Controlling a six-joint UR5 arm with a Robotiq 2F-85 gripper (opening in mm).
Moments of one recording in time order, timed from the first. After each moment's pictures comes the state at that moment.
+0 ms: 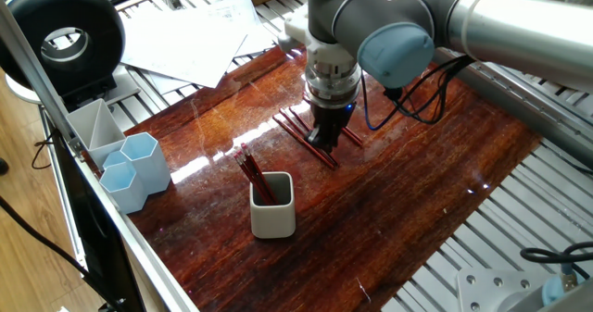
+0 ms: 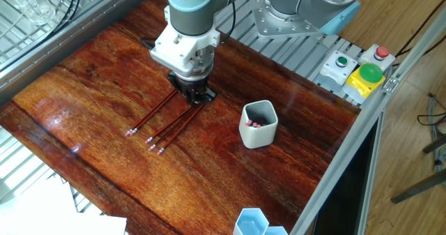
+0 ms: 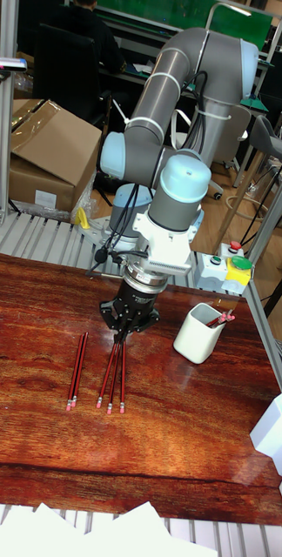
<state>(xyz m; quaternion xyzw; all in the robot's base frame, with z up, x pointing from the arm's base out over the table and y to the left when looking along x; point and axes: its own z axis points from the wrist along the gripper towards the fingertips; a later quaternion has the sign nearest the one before) 0.472 0.005 0.025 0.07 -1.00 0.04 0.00</state>
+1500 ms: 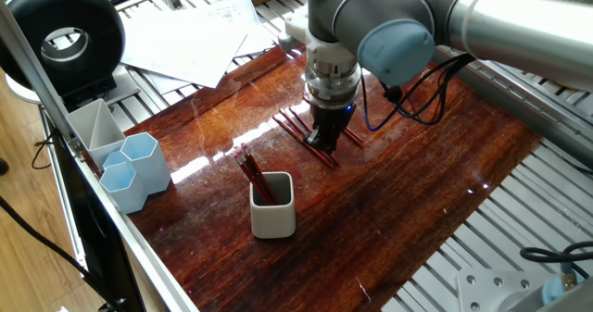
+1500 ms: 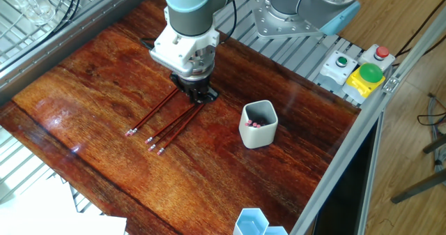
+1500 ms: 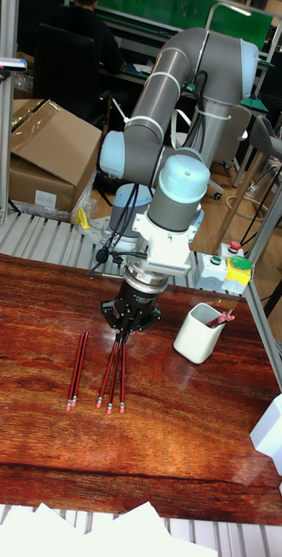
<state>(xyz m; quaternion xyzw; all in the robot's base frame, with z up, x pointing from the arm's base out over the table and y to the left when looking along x) 0.471 0.009 0.024 0.07 -1.00 0.03 0.00</state>
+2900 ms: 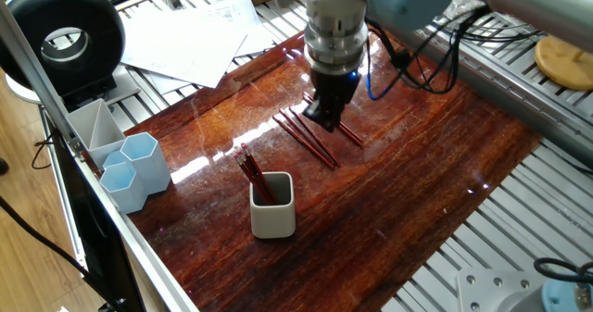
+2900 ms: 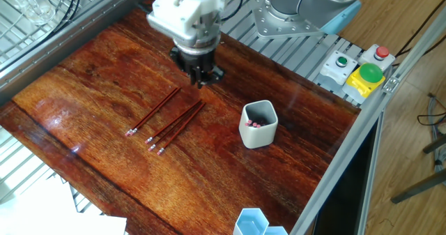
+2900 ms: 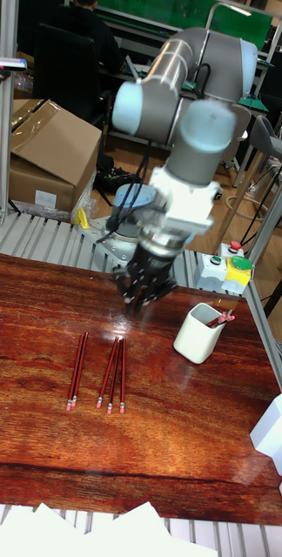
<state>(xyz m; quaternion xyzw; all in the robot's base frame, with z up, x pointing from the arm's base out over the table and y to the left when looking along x) 0.459 0.028 0.122 0.06 -1.00 0.03 0.02</state>
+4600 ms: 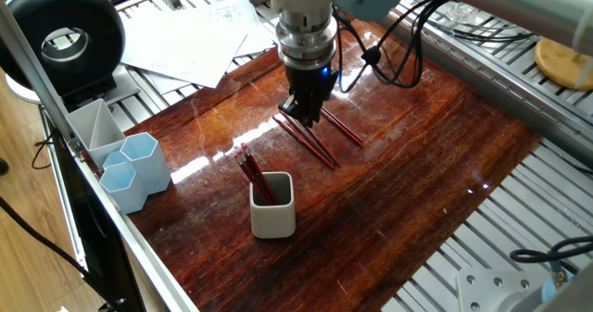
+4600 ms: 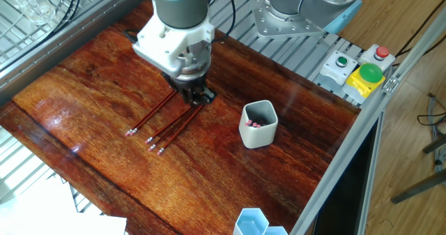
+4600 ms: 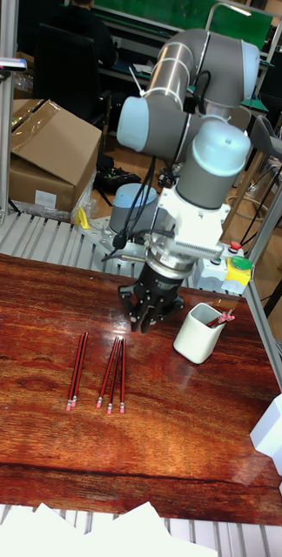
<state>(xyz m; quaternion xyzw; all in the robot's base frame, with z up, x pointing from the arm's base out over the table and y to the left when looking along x) 0.503 0.033 0.091 0.04 -1.00 0.03 0.03</state>
